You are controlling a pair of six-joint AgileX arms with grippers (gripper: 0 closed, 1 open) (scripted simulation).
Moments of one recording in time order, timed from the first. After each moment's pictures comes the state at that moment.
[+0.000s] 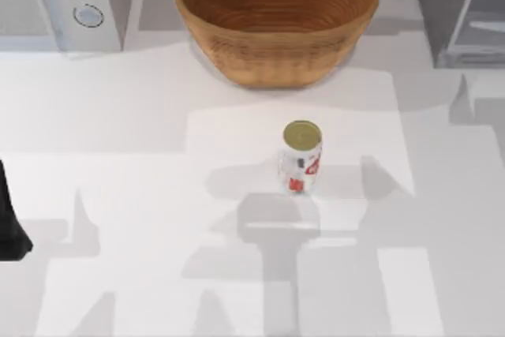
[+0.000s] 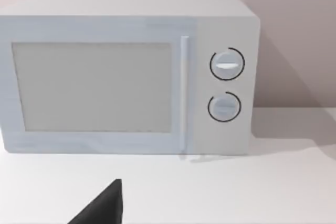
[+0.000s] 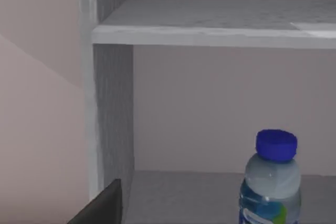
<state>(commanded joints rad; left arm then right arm) 0.00 0.00 0.00 0.00 0.00 0.00 -0.12 1.18 0.58 0.66 -0.11 0.00</state>
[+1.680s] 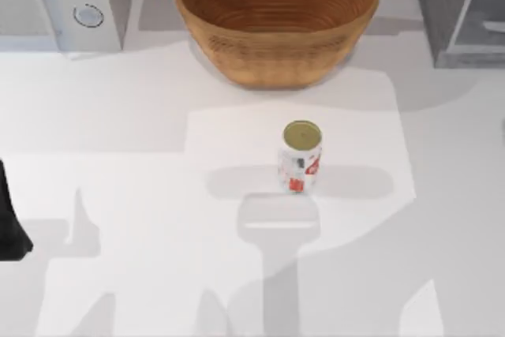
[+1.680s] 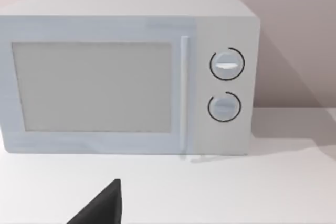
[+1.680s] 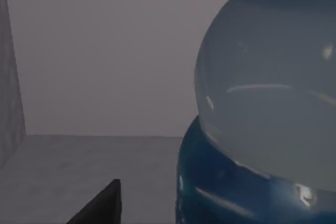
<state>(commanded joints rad) 0.00 0.00 0.00 0.00 0.00 0.00 -0.20 2.34 1.30 1.04 -0.17 0.00</state>
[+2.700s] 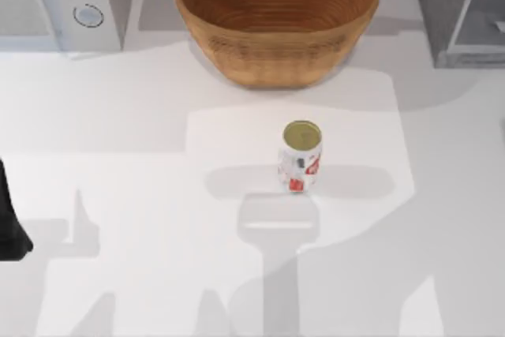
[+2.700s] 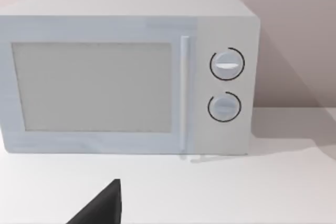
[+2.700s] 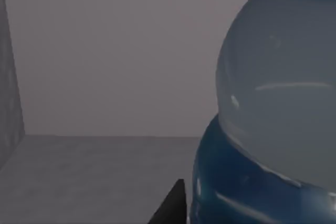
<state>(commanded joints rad) 0.00 0.00 0.00 0.00 0.00 0.00 -0.20 2.35 1.33 1.02 -0.16 0.00</state>
